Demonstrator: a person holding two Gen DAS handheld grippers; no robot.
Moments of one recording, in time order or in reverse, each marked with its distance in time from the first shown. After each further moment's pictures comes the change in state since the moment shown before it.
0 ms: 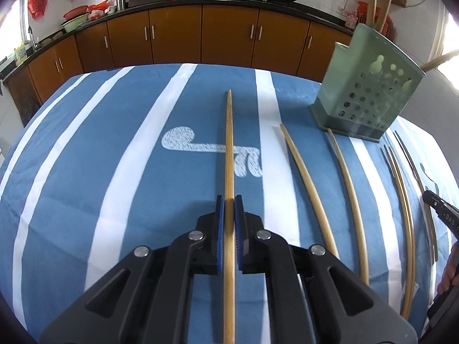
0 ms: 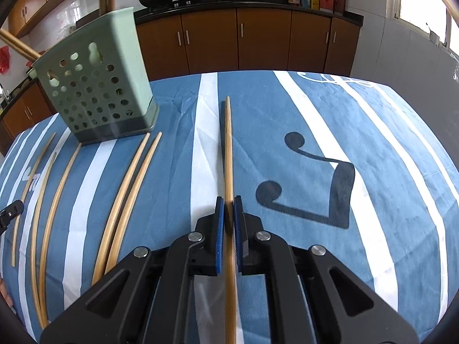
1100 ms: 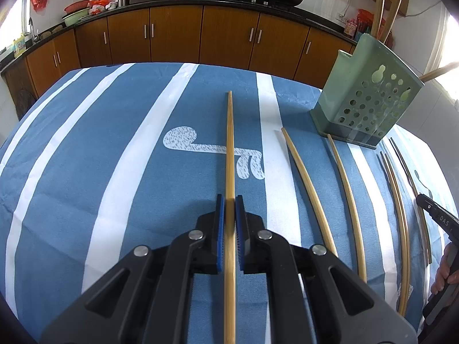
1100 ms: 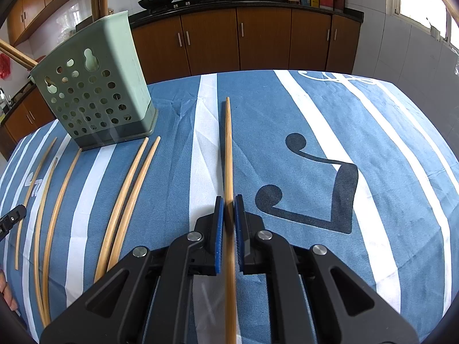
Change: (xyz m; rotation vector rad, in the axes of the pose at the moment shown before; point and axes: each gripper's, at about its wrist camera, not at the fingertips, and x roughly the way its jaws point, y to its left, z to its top) left arm 0.000 0.005 0.000 -0.035 -0.007 -0.043; right arm 0.001 -0.004 0.001 0.023 0.000 0.024
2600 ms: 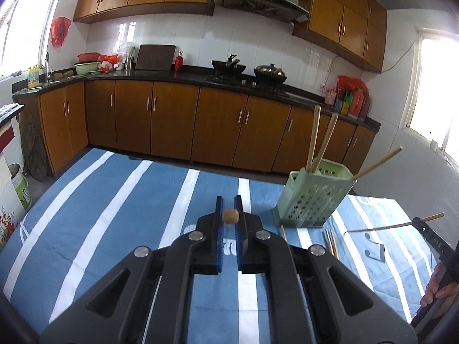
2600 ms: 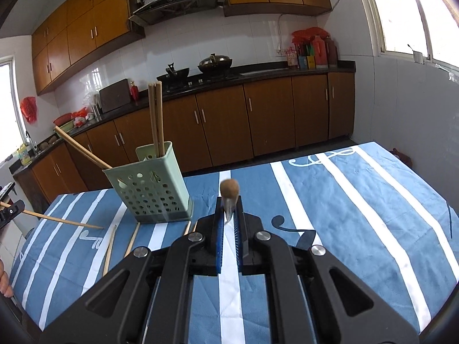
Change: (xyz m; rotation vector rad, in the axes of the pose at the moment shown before) left arm -0.155 0.005 0.036 -0.028 -0.382 -0.065; right arm -0.134 -0.010 0.022 0.045 -0.365 0.106
